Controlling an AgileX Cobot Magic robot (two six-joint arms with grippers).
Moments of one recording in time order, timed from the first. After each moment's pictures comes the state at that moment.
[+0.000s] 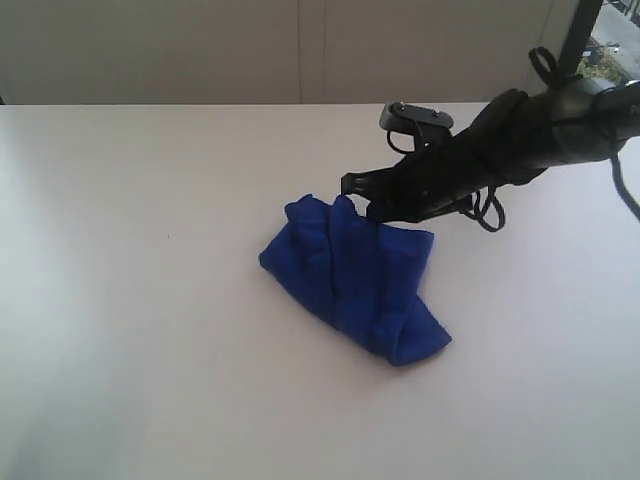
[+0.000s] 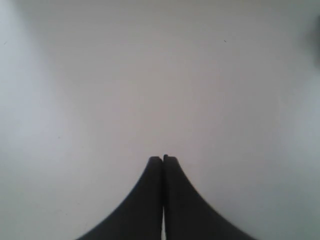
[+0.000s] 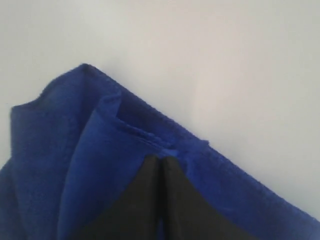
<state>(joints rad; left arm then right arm) -0.02 0.00 0.02 -0.15 0.49 0.18 0.31 2.05 -1.27 0.86 0.38 -0.55</state>
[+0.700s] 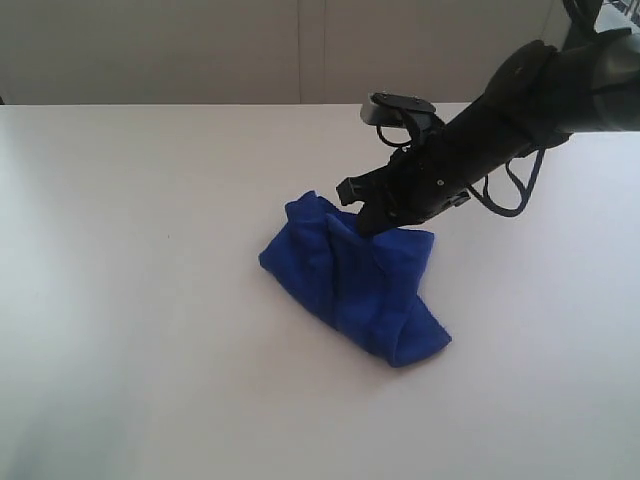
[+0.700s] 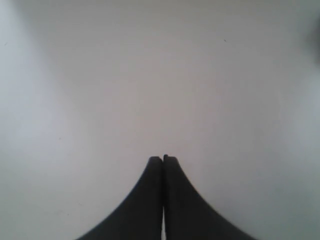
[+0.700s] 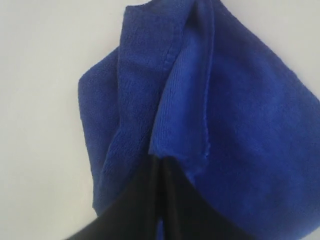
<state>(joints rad) -0.02 0.00 0.02 -0.15 0.49 0.20 0.31 1.93 -1.28 0.74 0.73 -0.61</state>
